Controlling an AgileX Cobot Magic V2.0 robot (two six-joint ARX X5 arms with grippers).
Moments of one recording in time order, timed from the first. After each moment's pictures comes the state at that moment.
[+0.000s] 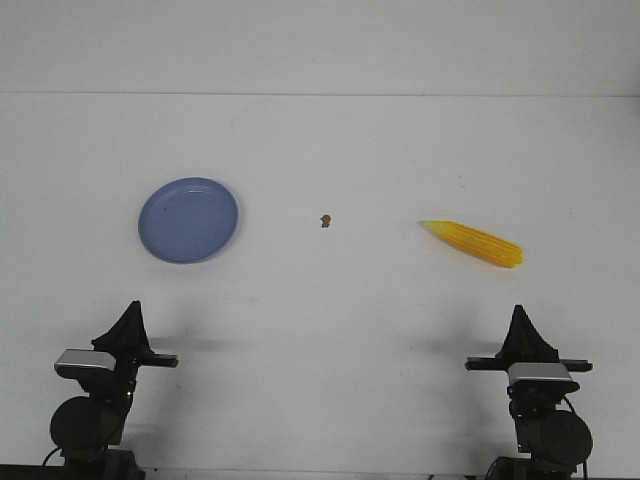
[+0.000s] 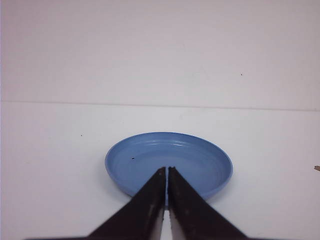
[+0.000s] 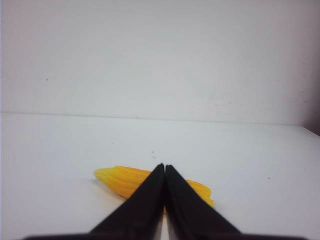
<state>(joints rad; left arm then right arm) -0.06 0.00 0.03 0.17 -0.02 -0.04 -0.07 0.00 0.01 0.12 -0.08 0.00</state>
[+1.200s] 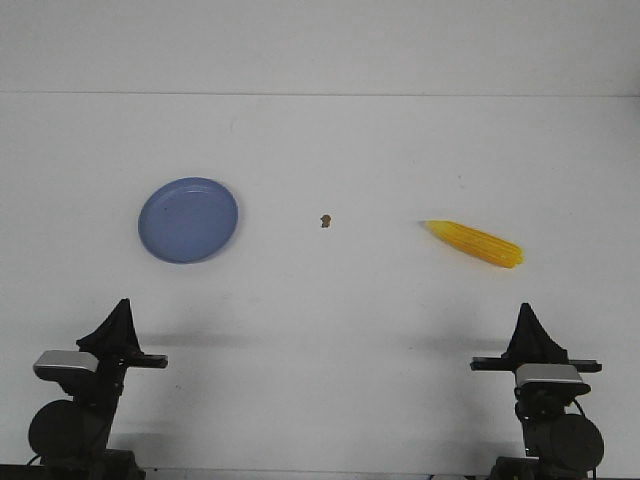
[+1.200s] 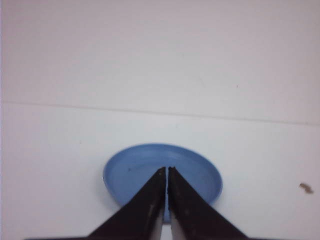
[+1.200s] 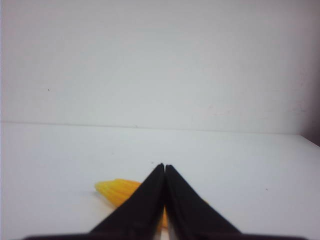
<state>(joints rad) -0.06 0.03 0.23 -0.01 -0.02 -0.09 -0.07 0.00 0.12 0.03 -0.08 0.01</state>
